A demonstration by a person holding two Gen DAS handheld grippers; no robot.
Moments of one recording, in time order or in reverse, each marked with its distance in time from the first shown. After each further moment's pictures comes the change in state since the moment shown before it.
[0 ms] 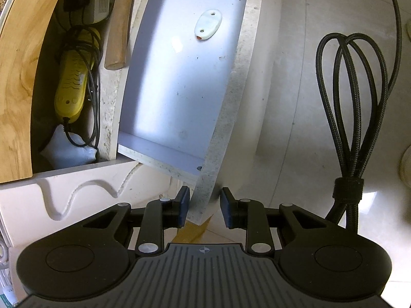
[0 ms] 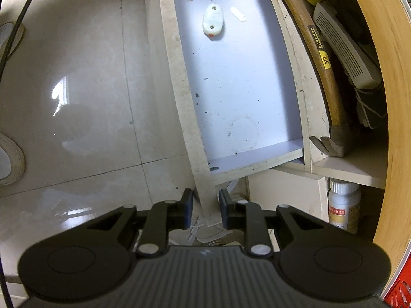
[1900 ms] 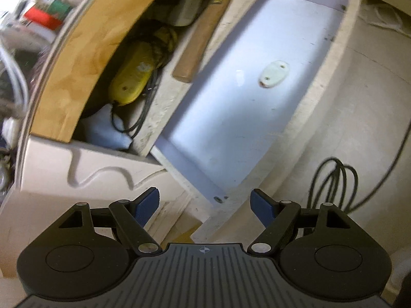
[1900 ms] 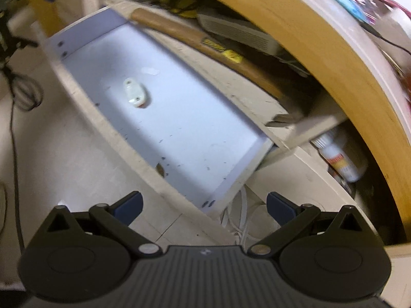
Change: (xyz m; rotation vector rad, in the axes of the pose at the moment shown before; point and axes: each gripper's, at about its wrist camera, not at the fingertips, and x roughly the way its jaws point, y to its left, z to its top) left arm -0.035 0.017 0.007 -0.449 -0.084 0.092; right arm -0.015 -0.043 -0.013 0.677 -0.183 0.003
